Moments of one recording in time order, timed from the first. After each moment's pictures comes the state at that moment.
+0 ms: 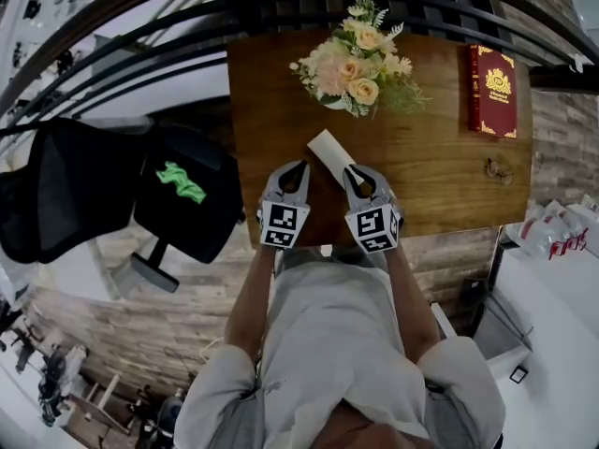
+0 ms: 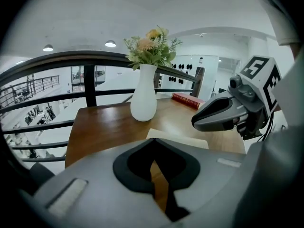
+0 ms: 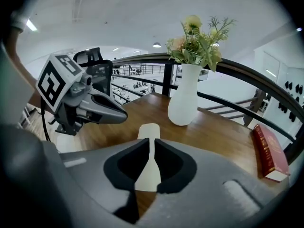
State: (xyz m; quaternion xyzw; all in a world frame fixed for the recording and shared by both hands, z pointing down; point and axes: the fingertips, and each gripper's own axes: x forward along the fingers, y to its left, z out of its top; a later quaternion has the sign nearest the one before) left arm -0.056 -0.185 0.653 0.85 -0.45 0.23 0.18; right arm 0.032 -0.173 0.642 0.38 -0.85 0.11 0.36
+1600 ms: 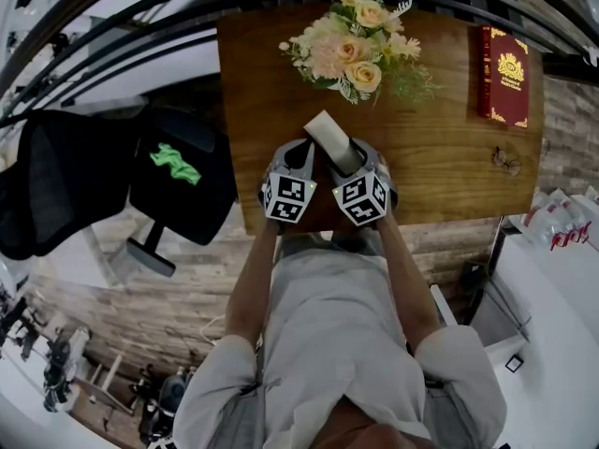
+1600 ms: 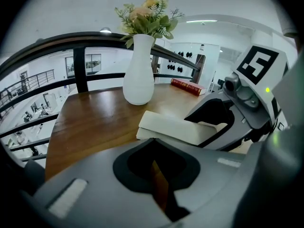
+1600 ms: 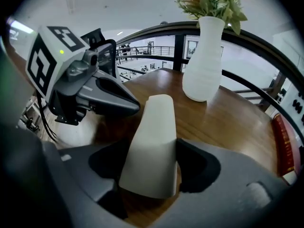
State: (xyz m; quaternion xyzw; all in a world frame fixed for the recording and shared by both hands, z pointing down) left arm -0.037 -0.193 0.704 0.83 -0.42 0.30 0.21; right arm 0.021 -0.166 0.717 0.30 -0.83 0.17 0.44
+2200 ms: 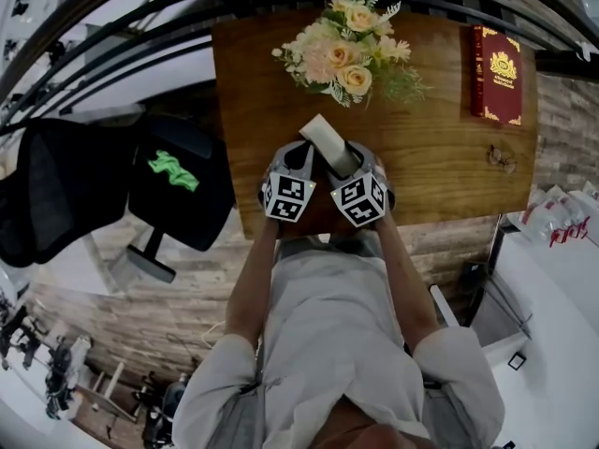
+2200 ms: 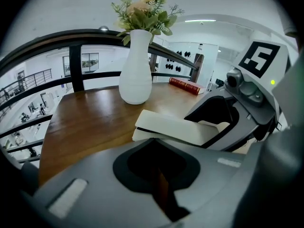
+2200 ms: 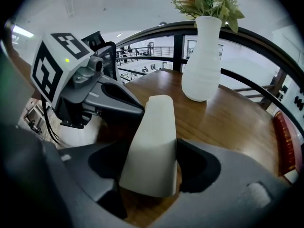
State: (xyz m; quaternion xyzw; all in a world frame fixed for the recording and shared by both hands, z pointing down) left arm -0.028 -0.198 0.708 0.84 -0.41 0.30 0.21; right arm 0.022 -0.166 0.713 0.30 -0.83 0.18 0.43
